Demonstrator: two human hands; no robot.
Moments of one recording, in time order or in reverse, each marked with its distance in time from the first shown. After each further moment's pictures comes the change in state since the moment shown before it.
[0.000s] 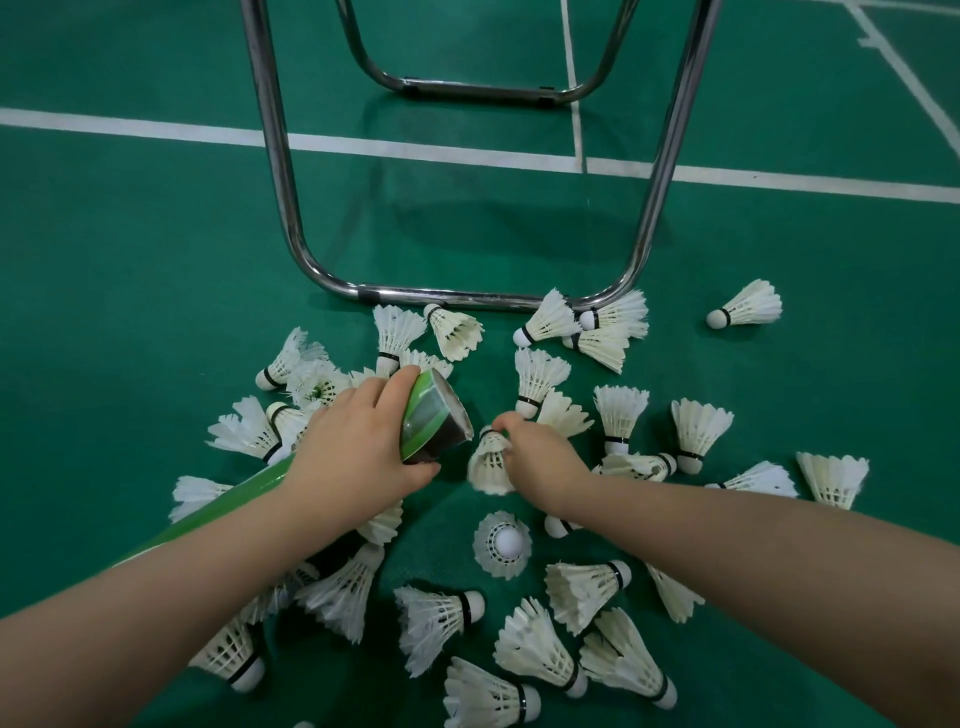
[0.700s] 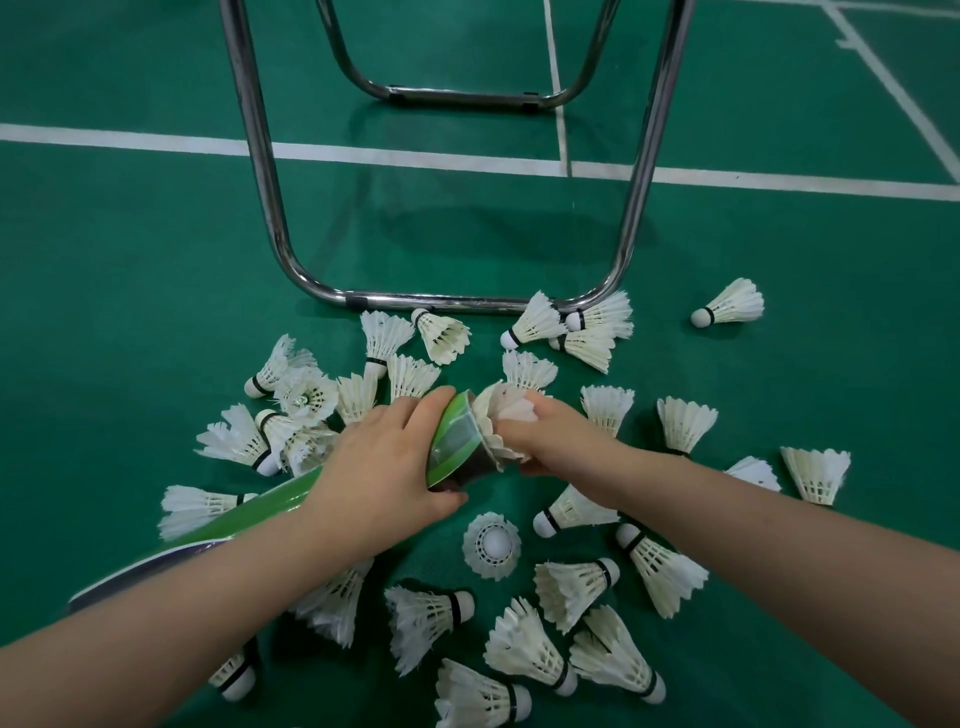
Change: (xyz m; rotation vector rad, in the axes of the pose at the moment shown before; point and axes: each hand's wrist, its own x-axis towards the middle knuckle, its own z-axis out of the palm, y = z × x) left_hand -0.009 0.029 -0.002 -0.047 -0.045 0.123; right_hand -0.048 -0.018 -0.065 0.894 -0.186 0.053
